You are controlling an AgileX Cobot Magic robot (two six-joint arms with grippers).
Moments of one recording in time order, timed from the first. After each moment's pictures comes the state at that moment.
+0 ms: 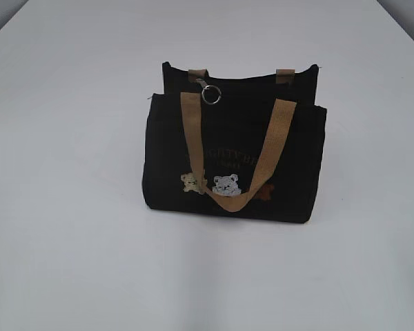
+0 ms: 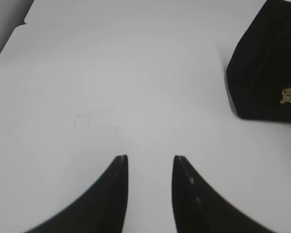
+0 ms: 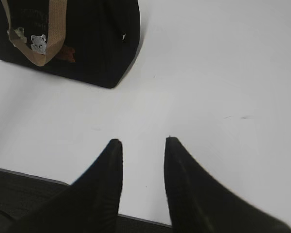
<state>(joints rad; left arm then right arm) -0.05 -0.01 -0.53 -0.08 1.06 0.14 0.01 -0.01 -0.49 0.22 1.10 -0.21</state>
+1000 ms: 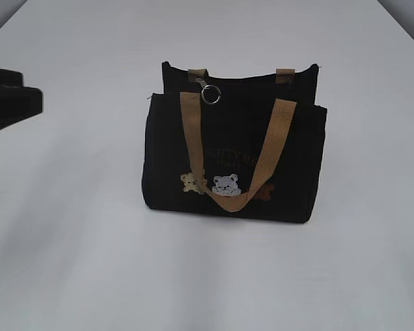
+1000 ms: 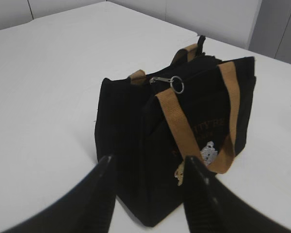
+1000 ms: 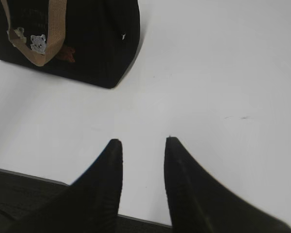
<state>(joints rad) -0.05 0.97 -0.55 -1.49 0.67 1.87 0.01 -0.01 -0.49 0.22 1.10 -0.21</state>
